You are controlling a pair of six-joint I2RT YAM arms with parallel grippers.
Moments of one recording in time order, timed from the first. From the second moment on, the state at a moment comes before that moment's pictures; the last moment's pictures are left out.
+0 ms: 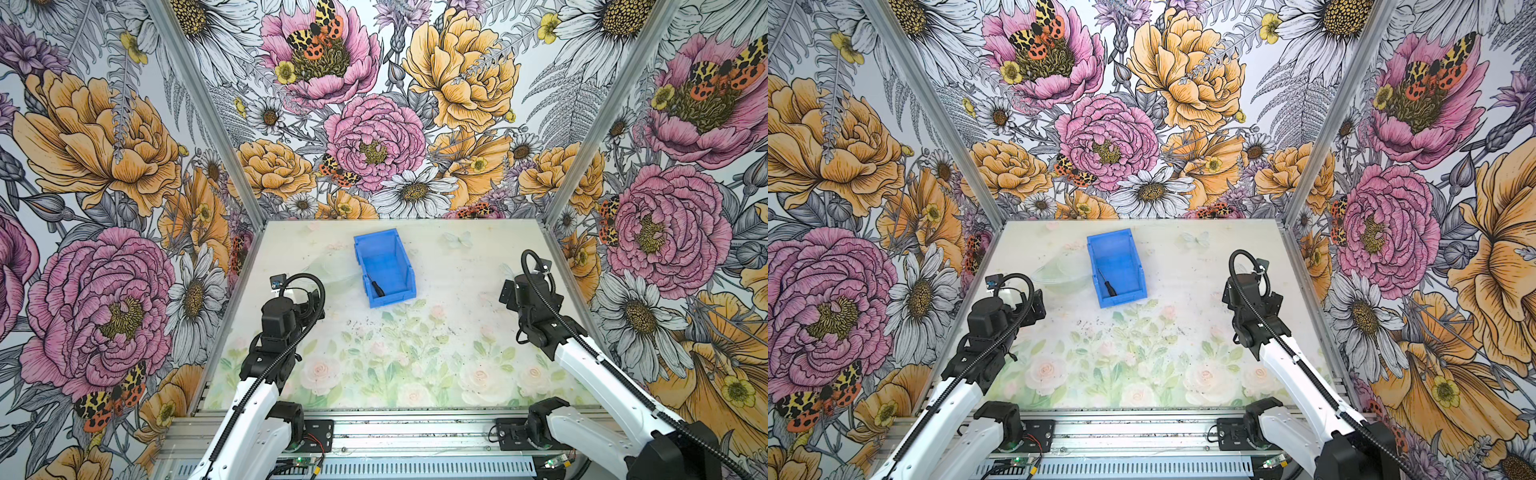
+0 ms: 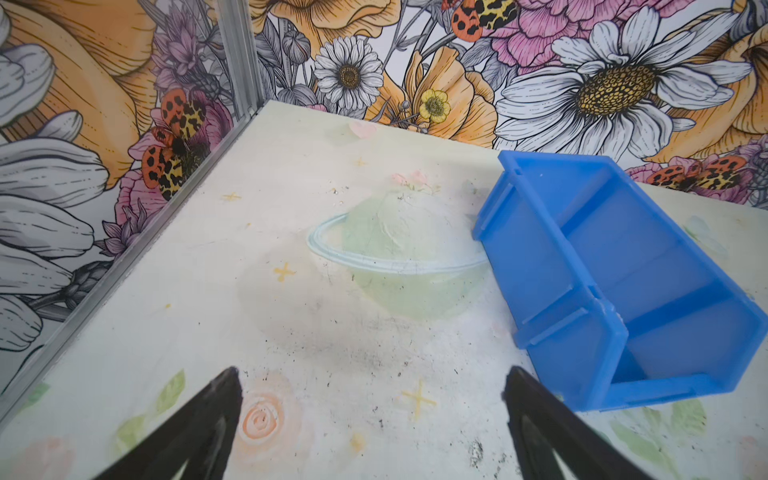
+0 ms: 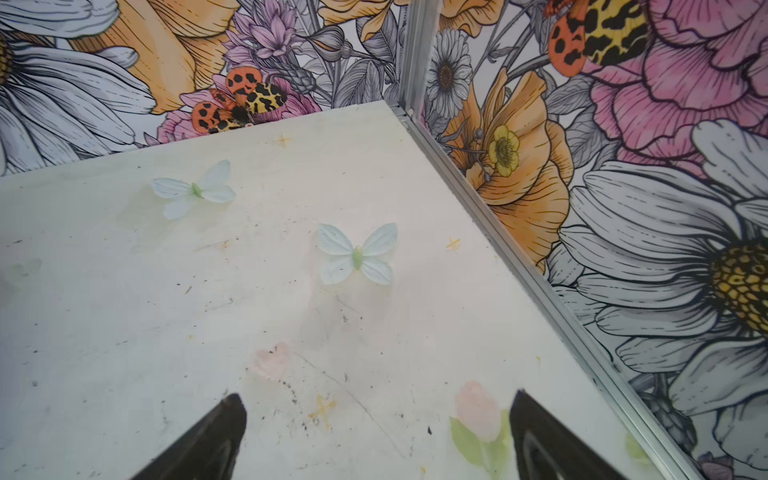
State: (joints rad) left arm -0.11 0.70 0.45 -0.11 -0.21 -0.21; right arm 0.21 1.00 0.61 -0.29 0.55 0.32
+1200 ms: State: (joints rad) left arm 0.02 1.42 0.40 0.74 -0.07 -0.09; right arm 0.01 1.51 0.49 0.61 0.23 0.03
